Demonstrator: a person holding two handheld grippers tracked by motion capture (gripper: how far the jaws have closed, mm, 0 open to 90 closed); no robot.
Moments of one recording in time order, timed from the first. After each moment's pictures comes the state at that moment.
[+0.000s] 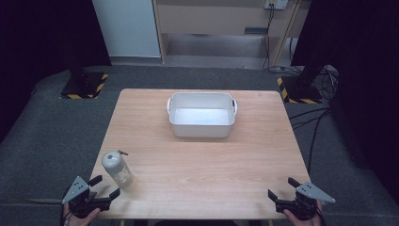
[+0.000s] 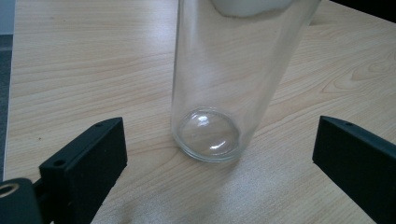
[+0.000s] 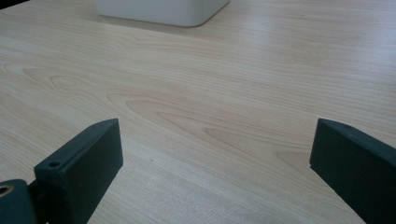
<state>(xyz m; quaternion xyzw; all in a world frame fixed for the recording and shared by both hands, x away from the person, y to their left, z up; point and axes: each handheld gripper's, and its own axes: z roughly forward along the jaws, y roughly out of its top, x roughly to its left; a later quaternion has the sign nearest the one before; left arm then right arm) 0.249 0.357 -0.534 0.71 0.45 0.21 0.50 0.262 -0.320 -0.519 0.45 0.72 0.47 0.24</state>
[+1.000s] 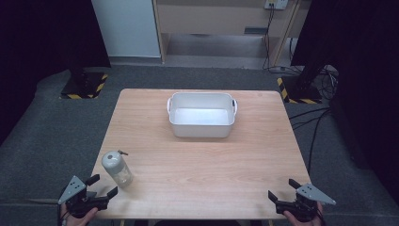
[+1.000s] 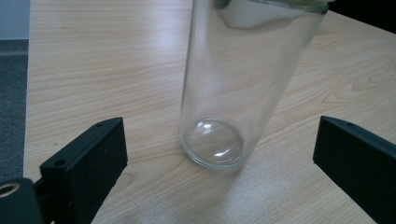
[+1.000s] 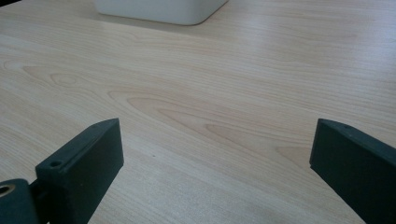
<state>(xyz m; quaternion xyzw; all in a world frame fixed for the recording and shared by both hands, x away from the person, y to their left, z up) 0.247 0.364 -0.528 0.70 0.46 0.22 0.51 0.257 -0.319 -0.518 0.46 0.72 0.46 0.24</state>
